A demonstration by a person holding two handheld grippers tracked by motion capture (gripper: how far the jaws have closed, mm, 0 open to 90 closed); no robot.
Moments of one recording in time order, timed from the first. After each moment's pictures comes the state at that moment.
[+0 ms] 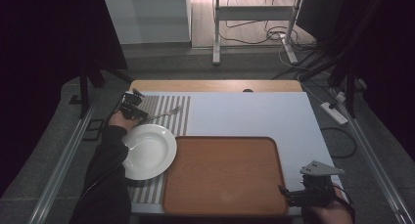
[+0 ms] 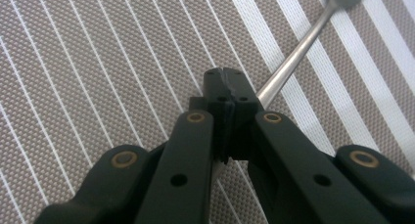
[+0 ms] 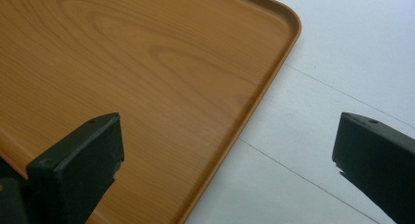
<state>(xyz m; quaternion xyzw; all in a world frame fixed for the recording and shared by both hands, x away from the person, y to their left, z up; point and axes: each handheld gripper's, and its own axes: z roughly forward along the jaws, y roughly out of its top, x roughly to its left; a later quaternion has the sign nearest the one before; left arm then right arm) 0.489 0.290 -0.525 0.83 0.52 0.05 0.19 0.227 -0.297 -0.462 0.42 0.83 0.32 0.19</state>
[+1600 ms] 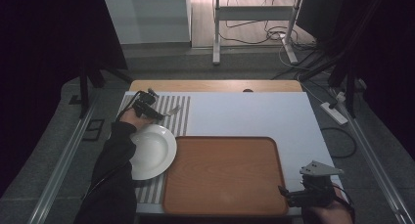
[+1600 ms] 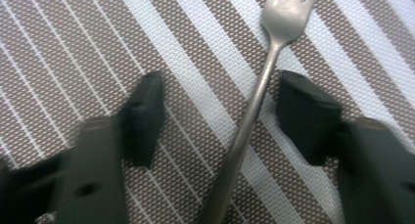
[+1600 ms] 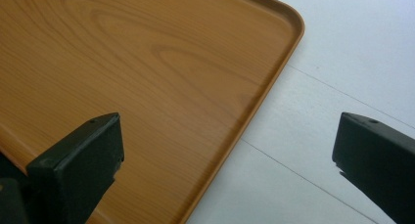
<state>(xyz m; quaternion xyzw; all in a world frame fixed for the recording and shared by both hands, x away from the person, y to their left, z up) 0.504 0.250 -0.523 0.87 0.46 0.07 0.18 0.227 -0.297 -0.462 0.41 0.83 0.32 0.19</state>
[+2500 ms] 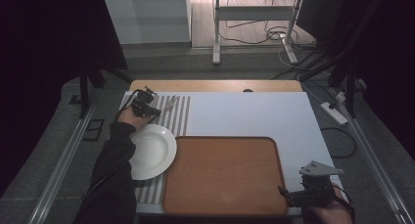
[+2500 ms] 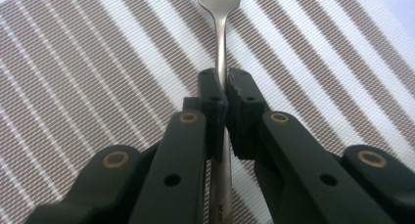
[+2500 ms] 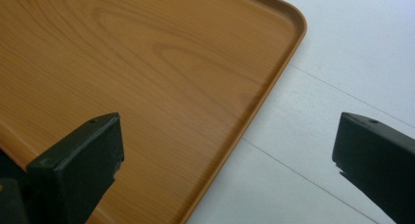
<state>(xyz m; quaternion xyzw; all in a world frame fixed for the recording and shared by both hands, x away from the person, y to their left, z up) 0.501 0.248 -0.513 0.86 0.45 0.05 0.23 0.227 -0.296 -0.462 0.41 0.83 0.32 0.19</state>
